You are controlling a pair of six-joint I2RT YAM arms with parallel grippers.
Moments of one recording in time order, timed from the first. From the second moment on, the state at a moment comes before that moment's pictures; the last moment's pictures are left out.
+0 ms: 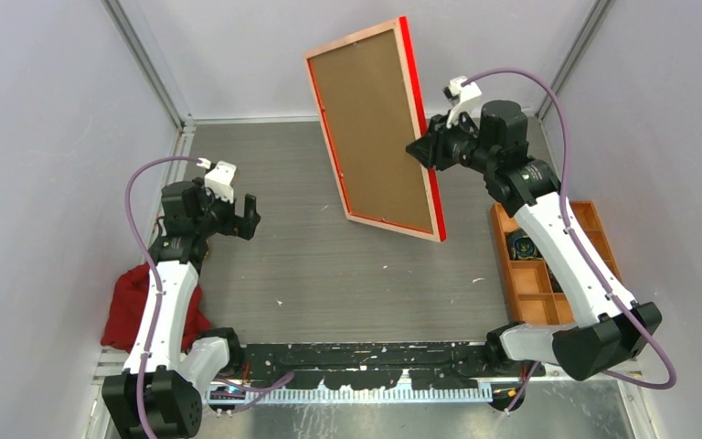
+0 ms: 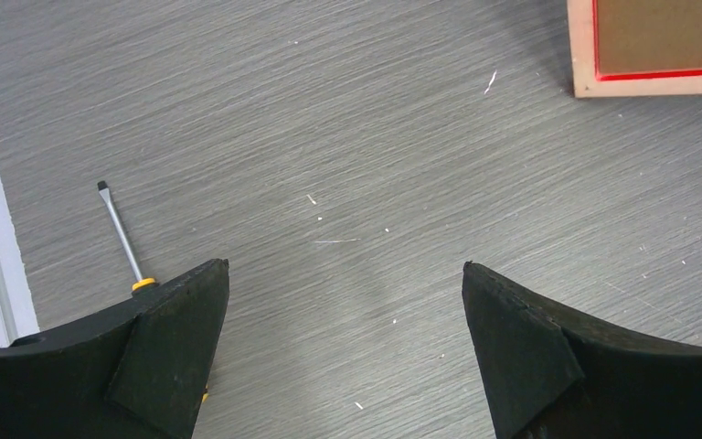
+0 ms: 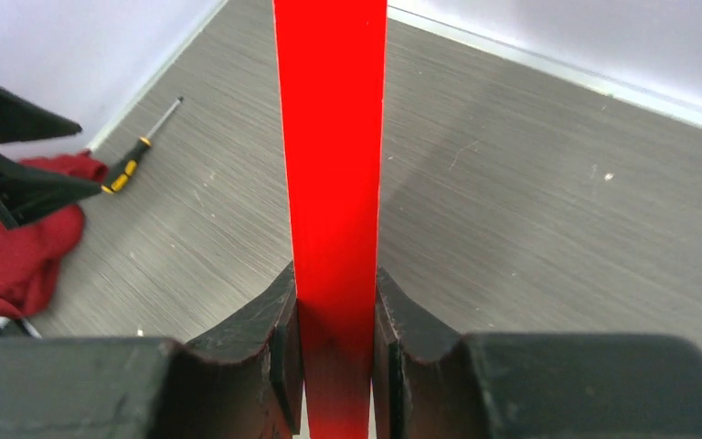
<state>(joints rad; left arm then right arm) 0.10 0.94 0.80 -0.39 0.39 0.26 0.38 1.28 1.43 -0.45 -0.33 0.09</state>
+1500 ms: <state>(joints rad) 0.10 0.95 0.79 -0.38 0.42 0.26 0.10 1.77 1.22 -0.25 -0.77 0.63</state>
